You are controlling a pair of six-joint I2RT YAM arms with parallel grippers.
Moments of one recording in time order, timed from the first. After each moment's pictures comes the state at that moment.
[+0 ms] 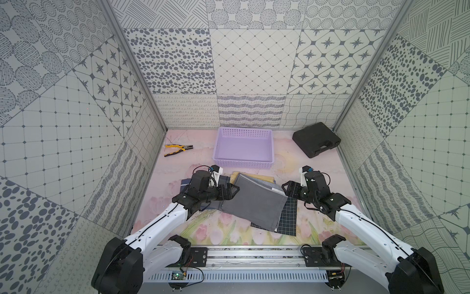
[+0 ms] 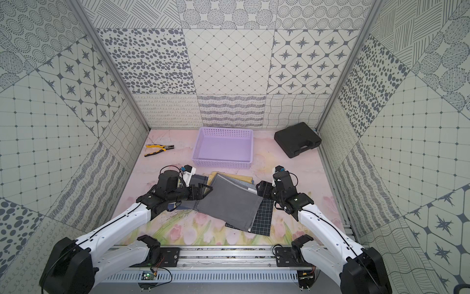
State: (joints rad) left arm -0.39 1.06 0.56 -0.14 0.45 -0.53; right arm 0.45 0.97 0.54 -0.36 -0.12 0.67
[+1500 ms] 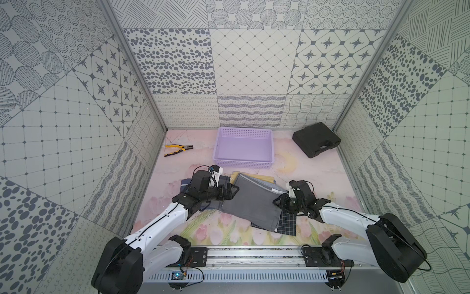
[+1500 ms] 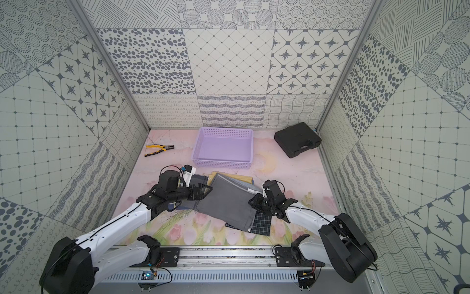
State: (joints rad) left arm -0.39 1.07 0.56 -0.15 0.42 -0.50; right arm 0.54 1.23 0.39 -0.04 -0.30 0.90
